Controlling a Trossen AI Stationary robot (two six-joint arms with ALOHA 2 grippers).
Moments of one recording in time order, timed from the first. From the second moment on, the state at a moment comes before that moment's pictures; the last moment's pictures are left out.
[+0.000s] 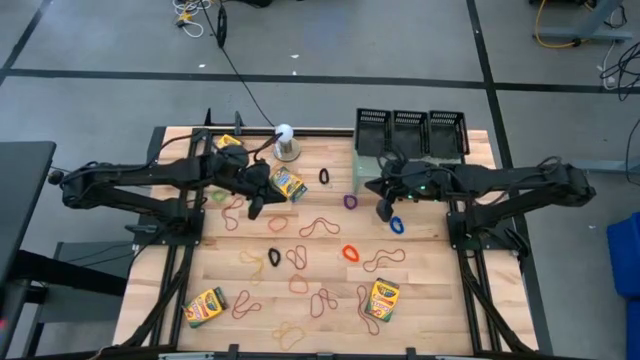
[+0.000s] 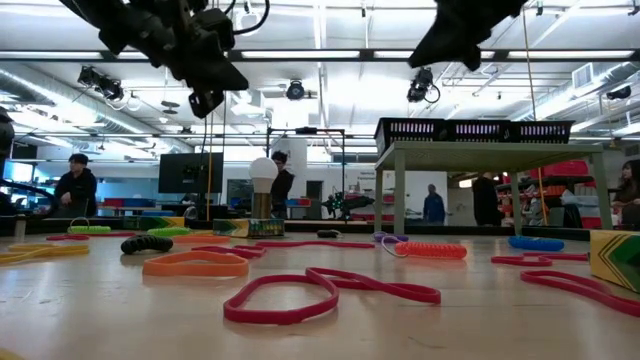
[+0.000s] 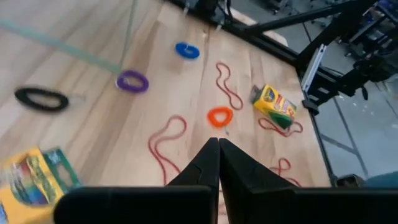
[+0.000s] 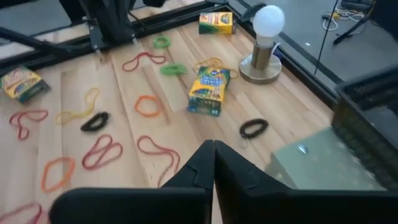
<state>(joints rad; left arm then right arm) 0.24 1.01 0.67 -0.17 0.31 -0.28 0.01 1.09 0.96 -0.46 0.29 0.29</state>
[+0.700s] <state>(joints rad) -0.12 0.97 0.67 -0.60 0.00 -0.62 -0.02 1.03 0.96 -0.58 0.29 0.20</state>
